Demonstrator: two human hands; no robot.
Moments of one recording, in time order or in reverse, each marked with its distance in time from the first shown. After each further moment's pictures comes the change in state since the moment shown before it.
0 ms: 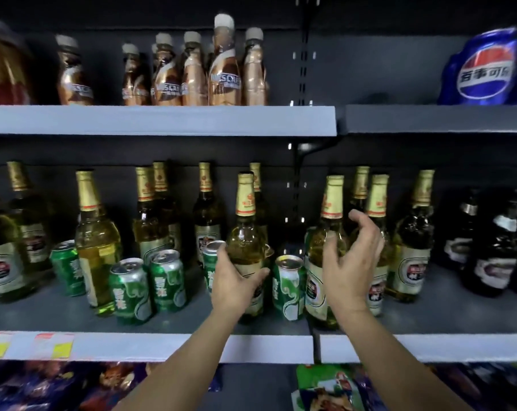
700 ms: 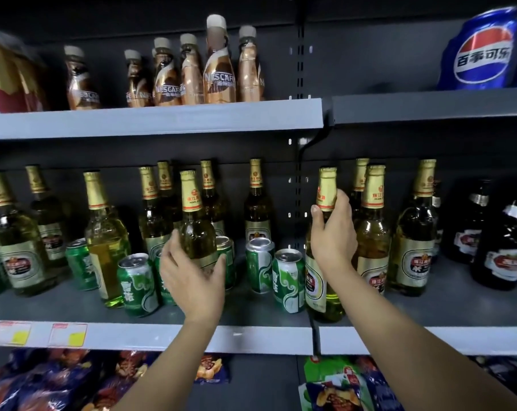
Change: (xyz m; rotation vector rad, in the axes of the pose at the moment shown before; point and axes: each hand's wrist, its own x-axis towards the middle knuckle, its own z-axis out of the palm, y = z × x) left_hand -0.023 0.006 -0.038 0.320 0.578 0.190; right_hand 0.034 0.000 0.025 -0.209 -0.277 0.213
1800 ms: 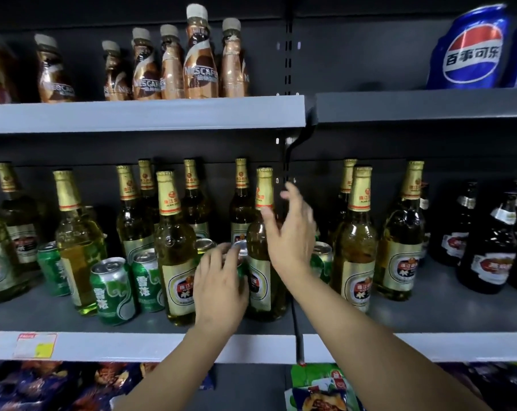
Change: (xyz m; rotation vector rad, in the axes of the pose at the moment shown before) left_hand -0.024 0.016 0.034 0.282 -0.378 0.484; right_hand -0.009 -0.015 0.026 0.135 -0.002 -0.249
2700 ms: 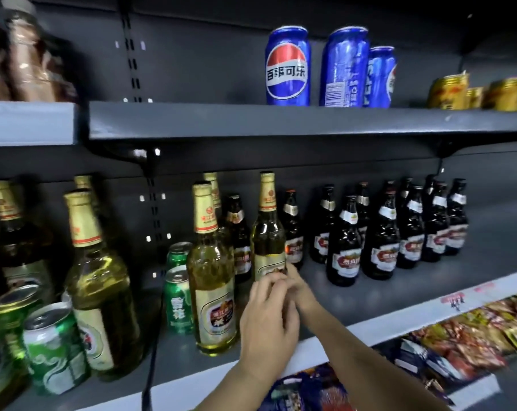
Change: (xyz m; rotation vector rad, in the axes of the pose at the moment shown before) left_hand -0.013 0.265 0.083 -0.731 -0.034 0.256; right_hand 0.004 0.242 -0.159 -0.141 -0.366 0.438
